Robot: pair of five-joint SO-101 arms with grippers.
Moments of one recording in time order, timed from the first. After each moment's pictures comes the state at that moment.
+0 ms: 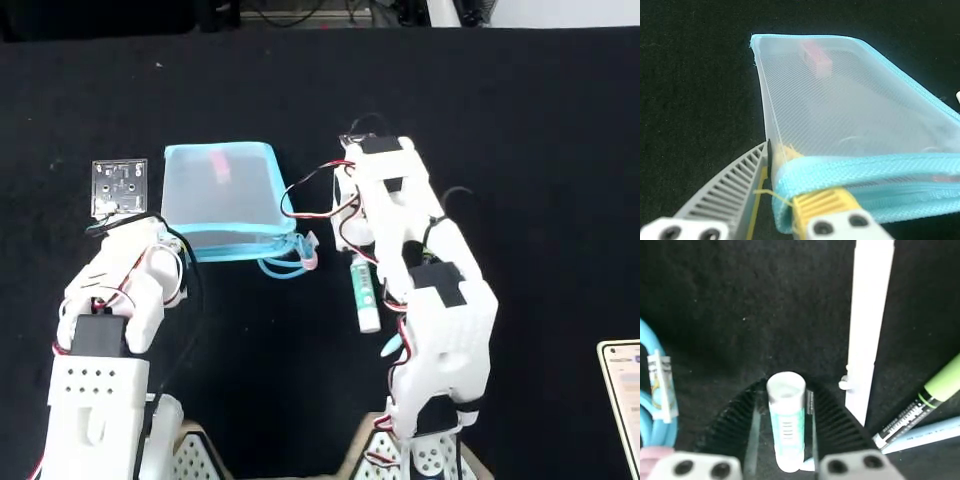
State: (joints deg) left arm -3.9 -66.2 62.7 50.1 2.0; right arm -10.1 28.0 -0.8 84.0 -3.1
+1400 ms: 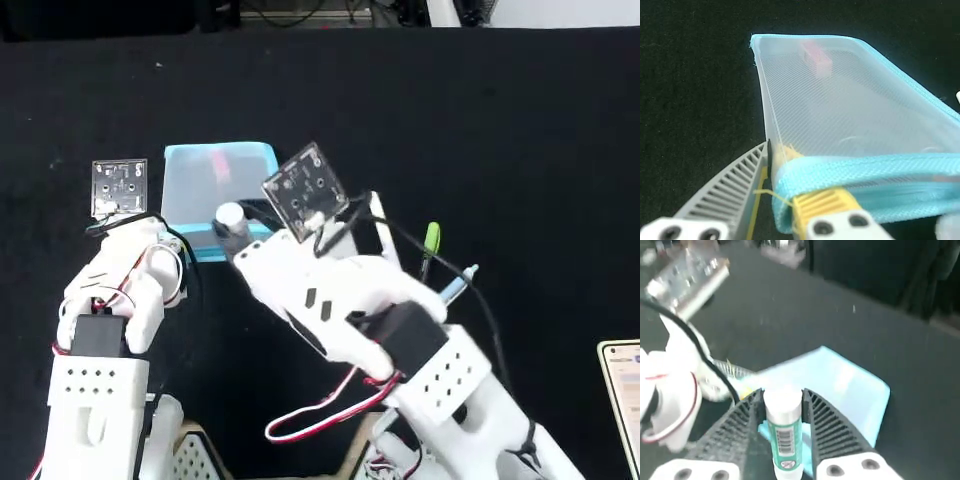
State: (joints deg) left arm -3.9 -66.2 62.7 50.1 2.0; right arm -42.1 -53.1 42.8 41.7 -0.3
